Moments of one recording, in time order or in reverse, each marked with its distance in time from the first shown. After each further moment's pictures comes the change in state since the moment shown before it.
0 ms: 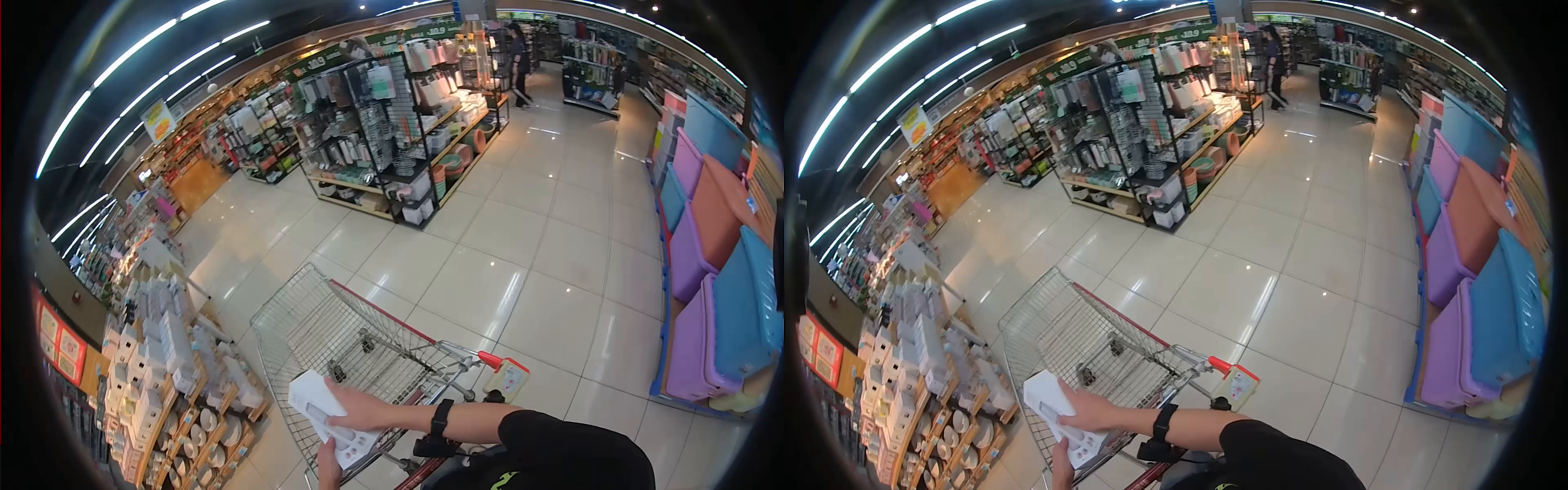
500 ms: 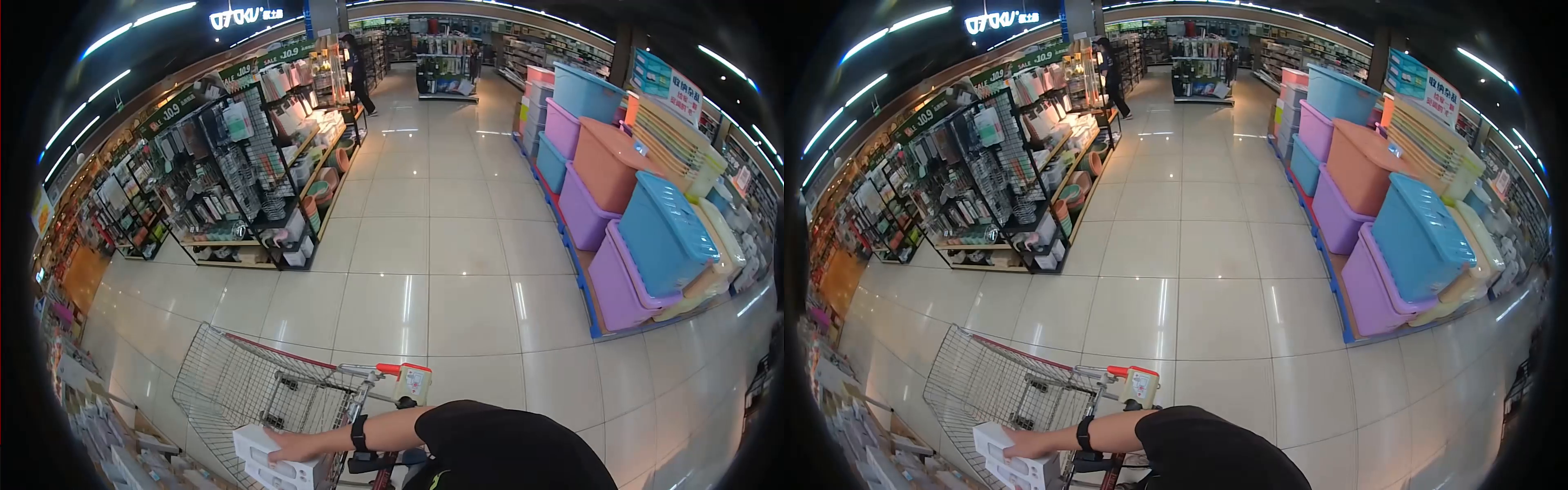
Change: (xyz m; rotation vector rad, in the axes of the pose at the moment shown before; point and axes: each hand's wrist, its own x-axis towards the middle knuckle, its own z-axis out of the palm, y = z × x) left_hand 0.123 0.076 -0.010 -0.252 -0.076 -0.169; right_hand 0.133 0.049 -0.071 0.316 -0.035 0.101
